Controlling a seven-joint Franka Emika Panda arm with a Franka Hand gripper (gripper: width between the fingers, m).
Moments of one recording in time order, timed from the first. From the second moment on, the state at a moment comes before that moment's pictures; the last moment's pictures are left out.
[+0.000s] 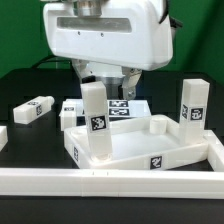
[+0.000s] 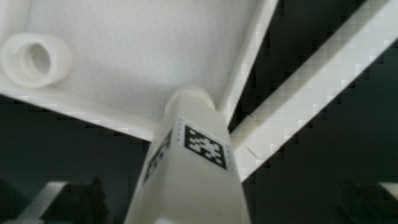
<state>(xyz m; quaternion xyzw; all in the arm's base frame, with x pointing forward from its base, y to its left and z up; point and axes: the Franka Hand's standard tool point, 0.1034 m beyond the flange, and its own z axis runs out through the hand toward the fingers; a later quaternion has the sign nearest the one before) 0.622 -0.041 0.128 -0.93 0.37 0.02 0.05</state>
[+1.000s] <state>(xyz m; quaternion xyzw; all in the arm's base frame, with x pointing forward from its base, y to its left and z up) 0.623 -0.050 0.128 -1.00 -0.02 -0.01 0.03</state>
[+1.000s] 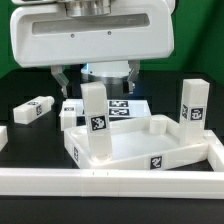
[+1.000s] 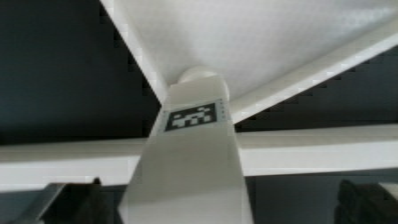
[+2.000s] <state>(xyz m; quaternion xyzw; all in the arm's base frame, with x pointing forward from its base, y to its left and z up) 0.623 -0.051 0.128 -1.00 0.00 -0.01 0.04</state>
